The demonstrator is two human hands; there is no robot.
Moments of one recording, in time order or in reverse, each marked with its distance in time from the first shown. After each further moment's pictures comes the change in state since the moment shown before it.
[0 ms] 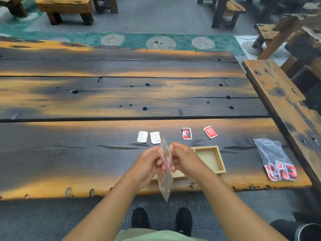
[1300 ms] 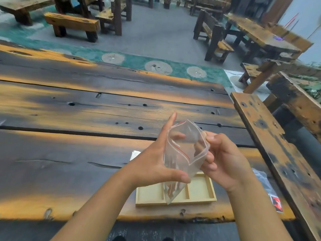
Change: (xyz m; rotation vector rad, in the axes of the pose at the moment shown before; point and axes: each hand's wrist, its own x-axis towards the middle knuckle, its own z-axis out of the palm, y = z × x) left_hand -0.028 0.119 0.032 0.664 -0.201 0.429; right_hand -0.057 -0.133 -0.021 0.510 -0.193 -0.228
